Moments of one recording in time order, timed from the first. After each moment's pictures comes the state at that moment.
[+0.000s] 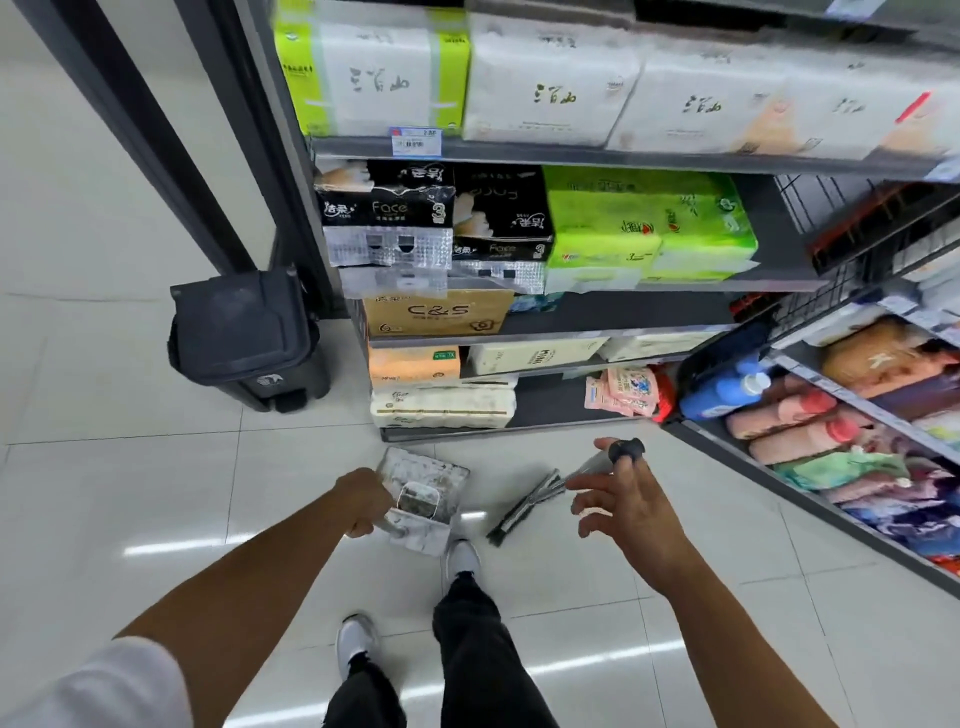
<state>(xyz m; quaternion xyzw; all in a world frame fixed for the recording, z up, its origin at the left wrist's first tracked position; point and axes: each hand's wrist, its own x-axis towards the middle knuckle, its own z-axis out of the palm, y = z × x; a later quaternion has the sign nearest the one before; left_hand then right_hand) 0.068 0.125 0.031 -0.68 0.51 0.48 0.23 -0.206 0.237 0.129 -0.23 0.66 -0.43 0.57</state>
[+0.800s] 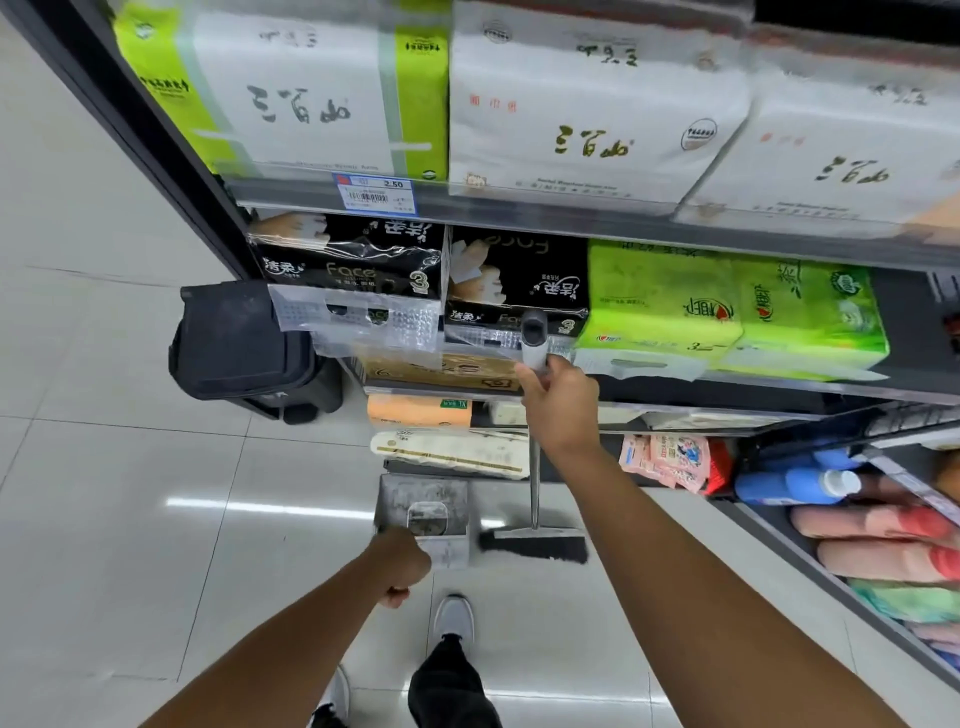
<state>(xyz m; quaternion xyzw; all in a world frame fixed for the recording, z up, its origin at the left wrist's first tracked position) -0.029 0.066 -0.046 -0.72 0.32 0.57 0.22 -0.218 -0.043 0.026 -0.52 0.76 -0.26 0.29</state>
